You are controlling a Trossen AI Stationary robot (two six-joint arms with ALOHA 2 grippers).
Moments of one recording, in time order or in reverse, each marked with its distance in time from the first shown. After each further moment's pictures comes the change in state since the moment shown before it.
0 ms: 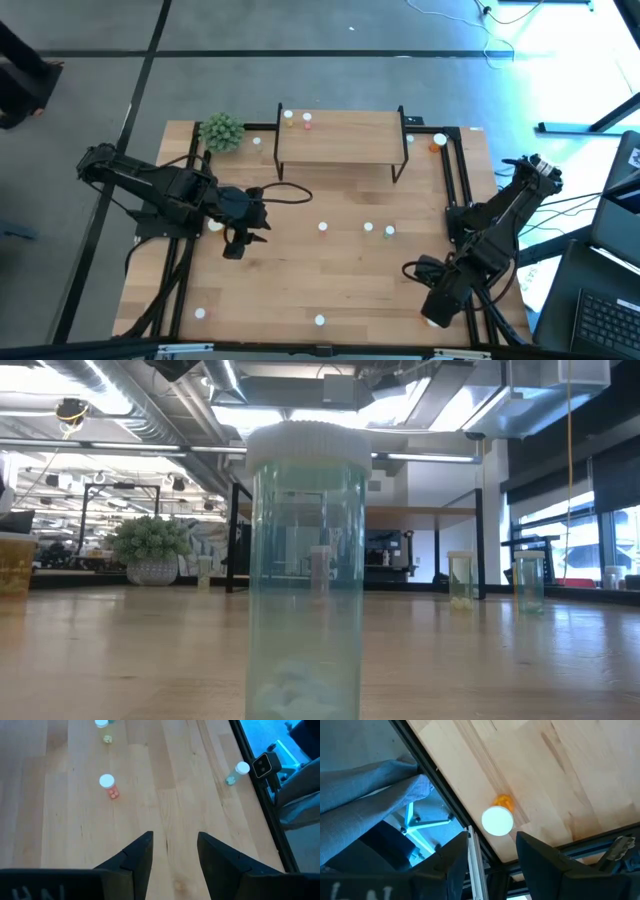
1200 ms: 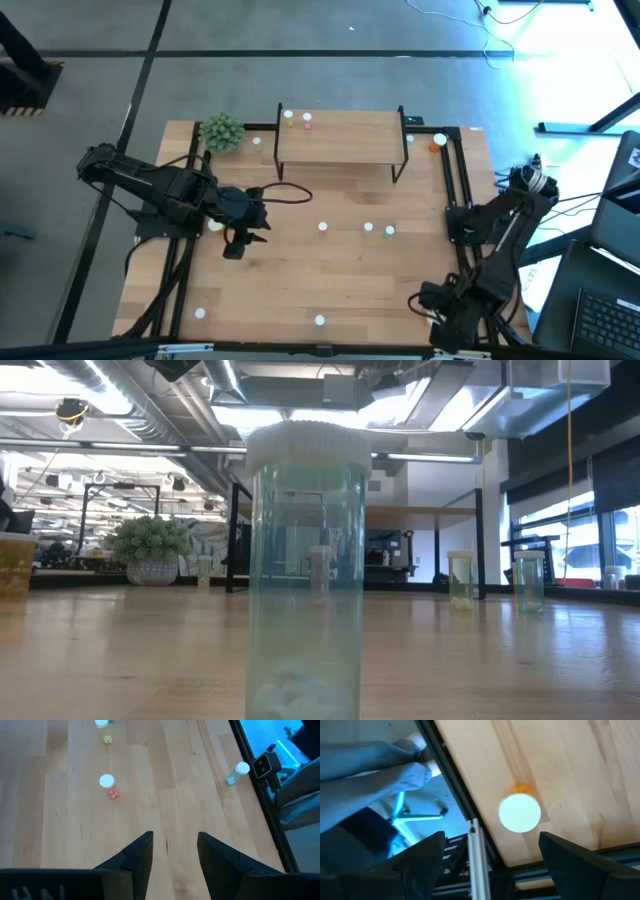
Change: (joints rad) left arm 0.000 0.000 0.000 0.000 0.000 0.000; right arm 0.158 0.127 -0.017 0.131 0.057 0.023
